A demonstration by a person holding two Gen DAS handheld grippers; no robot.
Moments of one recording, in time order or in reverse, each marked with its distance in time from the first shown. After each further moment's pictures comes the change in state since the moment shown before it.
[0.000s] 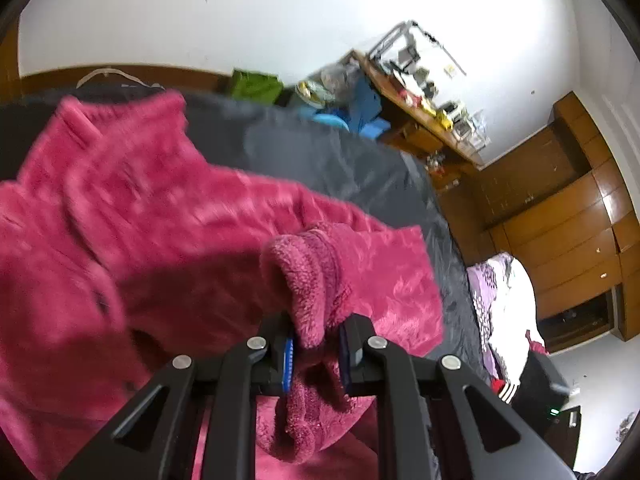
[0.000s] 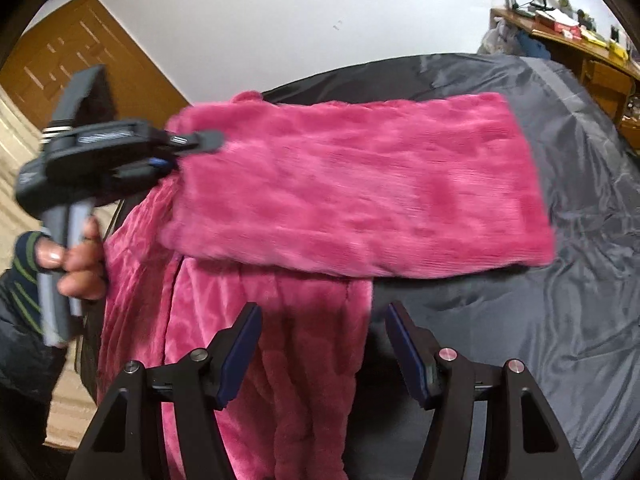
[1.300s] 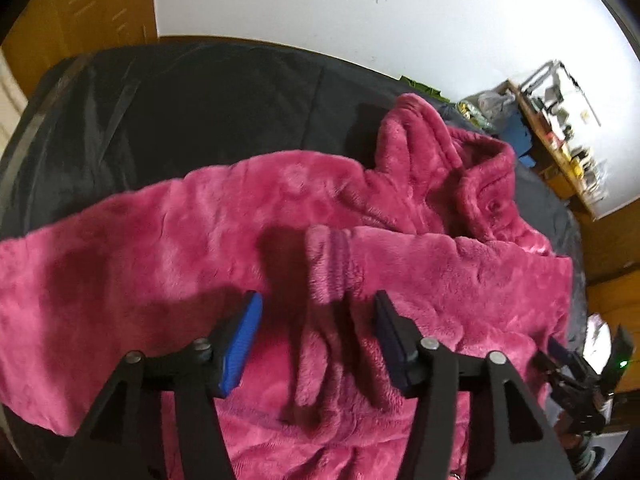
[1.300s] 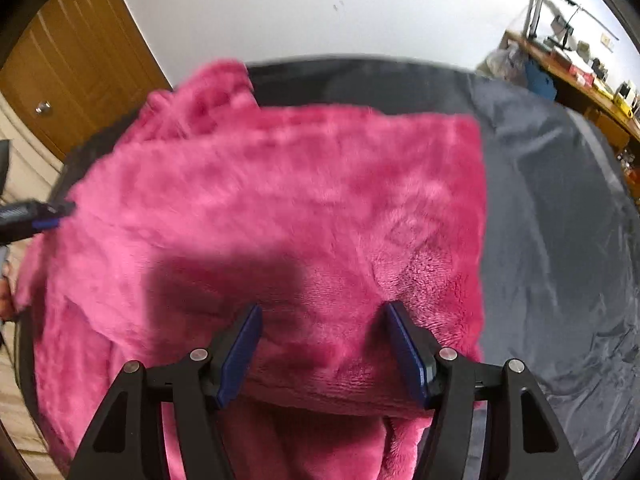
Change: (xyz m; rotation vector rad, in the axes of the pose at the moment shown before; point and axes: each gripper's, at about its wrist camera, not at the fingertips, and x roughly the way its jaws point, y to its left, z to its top) left arm -0.072 0.228 -0.006 -0.245 0.017 0.405; right arm 0.098 0.050 0.090 -0.149 0.077 -0.223
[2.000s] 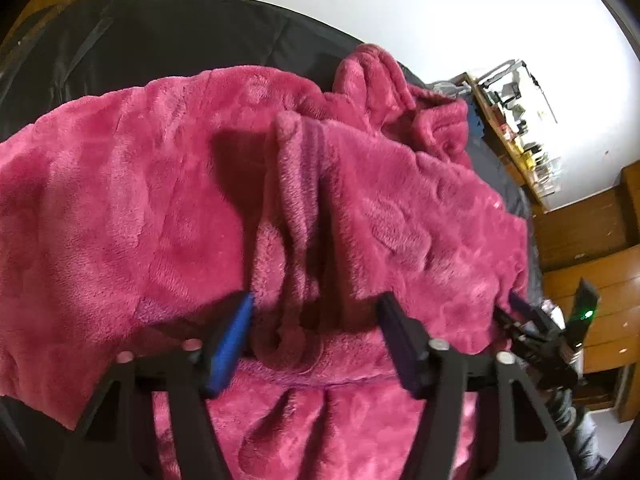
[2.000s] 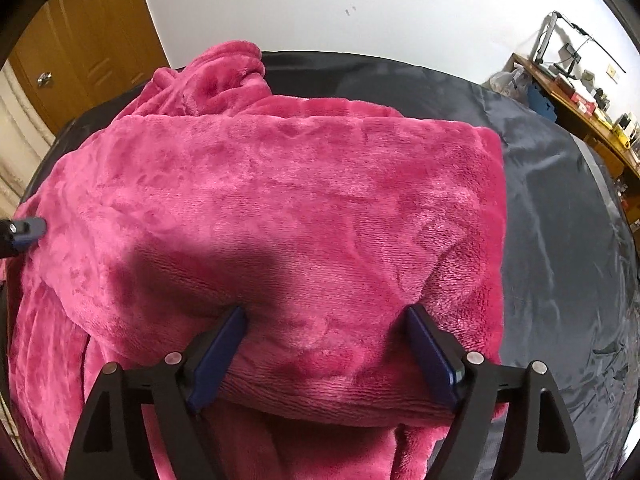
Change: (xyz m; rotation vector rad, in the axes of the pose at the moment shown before) left arm 0.011 0.001 -0.044 0.012 0.058 -0.196; right arm 0.010 0.019 -0.005 -0.068 -0.008 -0.063
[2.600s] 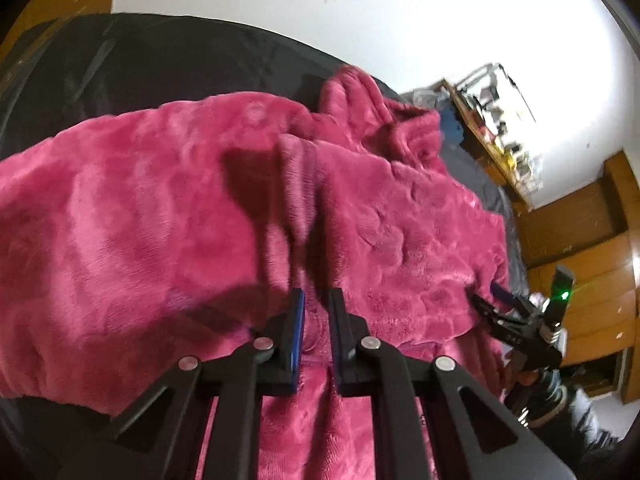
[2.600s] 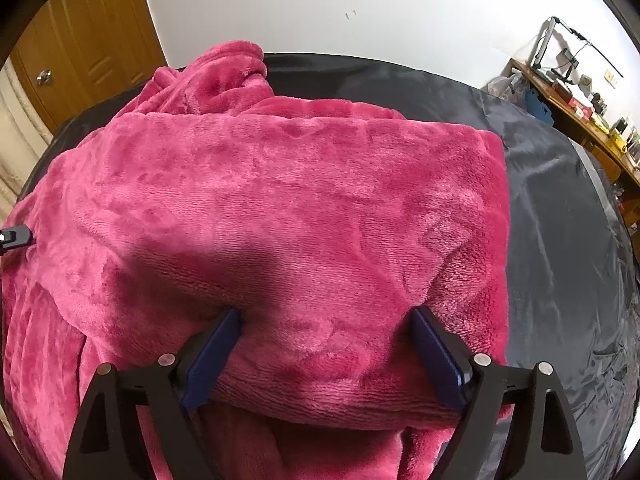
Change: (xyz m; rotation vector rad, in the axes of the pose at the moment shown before) left arm -0.022 0.009 0.000 0.073 -0.024 -0.052; right arm 0.000 0.006 -0.004 -0.009 -0.017 -0.020
